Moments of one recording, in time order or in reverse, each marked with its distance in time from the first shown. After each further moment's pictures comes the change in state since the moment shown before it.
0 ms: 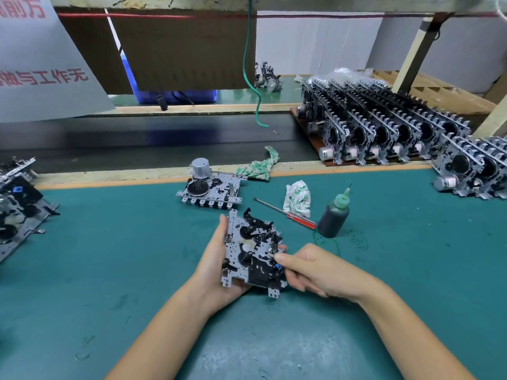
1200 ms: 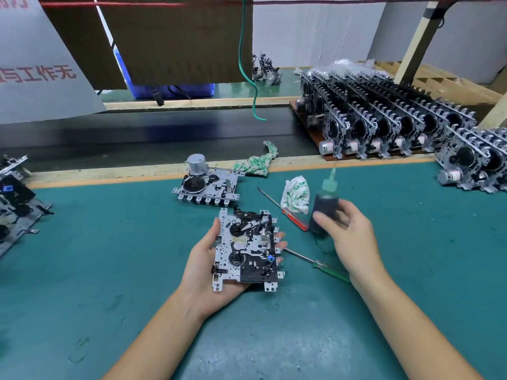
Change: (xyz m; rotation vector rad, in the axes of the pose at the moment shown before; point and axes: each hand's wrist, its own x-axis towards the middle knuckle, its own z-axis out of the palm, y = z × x) left_hand 0.001 -0.004 -0.015 -0.188 -0.235 0.029; right_hand 0.010 0.017 -0.021 0.348 0.911 -0.093
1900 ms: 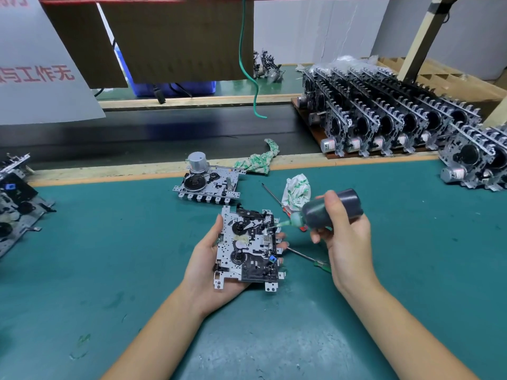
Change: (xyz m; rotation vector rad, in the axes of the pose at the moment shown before) left_hand 0.006 0.000 -0.007 0.044 -0.032 0.004; right_hand -0.017 -0.015 0.019 0.500 0.027 -0.046
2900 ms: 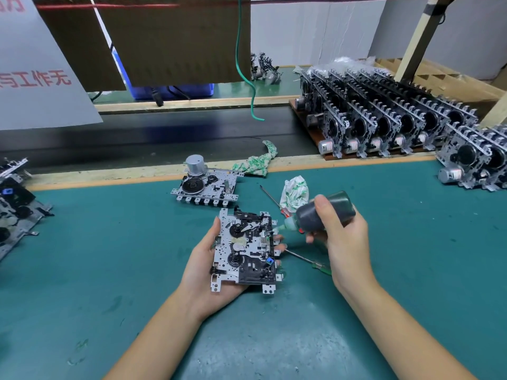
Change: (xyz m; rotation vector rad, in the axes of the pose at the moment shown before) left_hand -0.001 0.001 0.001 -0.014 0.005 -0.014; right_hand -0.001 -0.001 0.000 -0.082 -0.020 -0.065
